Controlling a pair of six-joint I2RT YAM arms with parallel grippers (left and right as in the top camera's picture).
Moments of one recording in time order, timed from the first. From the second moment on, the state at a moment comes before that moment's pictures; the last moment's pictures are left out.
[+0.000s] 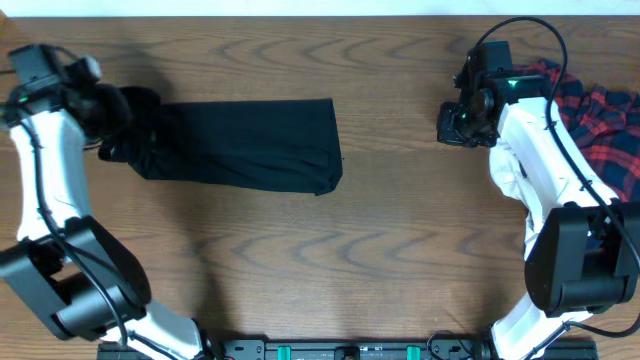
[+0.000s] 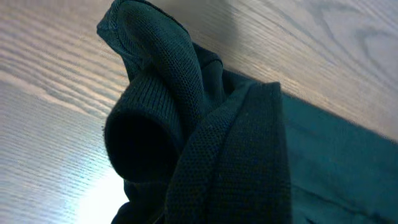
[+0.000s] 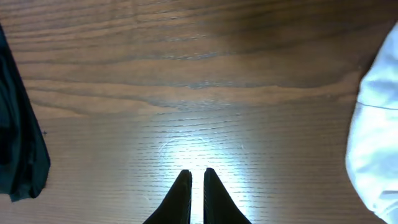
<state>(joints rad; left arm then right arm) 0.40 1.80 1.55 -0.82 0.21 -0.06 0.09 1.85 1.46 -0.91 -0.11 0.27</state>
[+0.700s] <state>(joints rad) -0.02 1.68 1.55 -0.96 -0.14 -0.03 0.08 1.85 1.46 -0.93 -0.11 0.27</state>
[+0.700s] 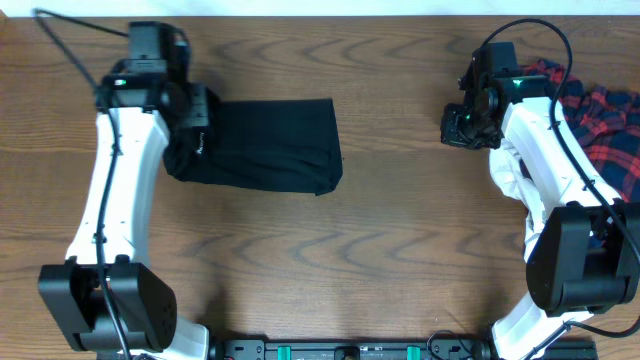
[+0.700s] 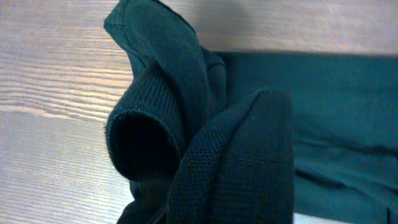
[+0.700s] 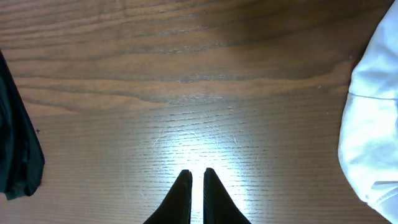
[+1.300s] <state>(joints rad) -0.24 1.75 1.55 -0.98 -0.22 -0.03 0.08 1.85 1.46 -0.96 -0.11 0.27</state>
